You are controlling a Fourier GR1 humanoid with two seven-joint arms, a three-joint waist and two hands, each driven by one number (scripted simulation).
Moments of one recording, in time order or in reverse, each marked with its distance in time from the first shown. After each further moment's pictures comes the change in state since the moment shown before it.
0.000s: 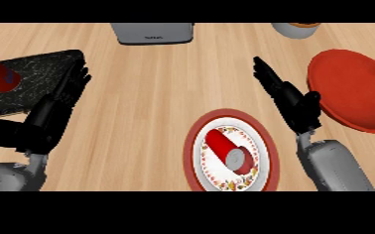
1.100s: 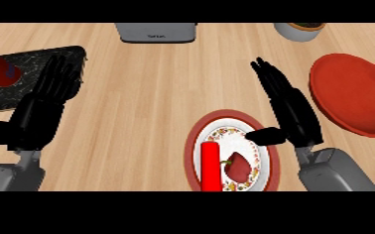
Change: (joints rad) left arm 0.029 -0.113 0.176 0.039 0.158 -0.079 -0.046; right arm 0.010 -0.123 0.195 -0.164 0.774 -0.209 0.155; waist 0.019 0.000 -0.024
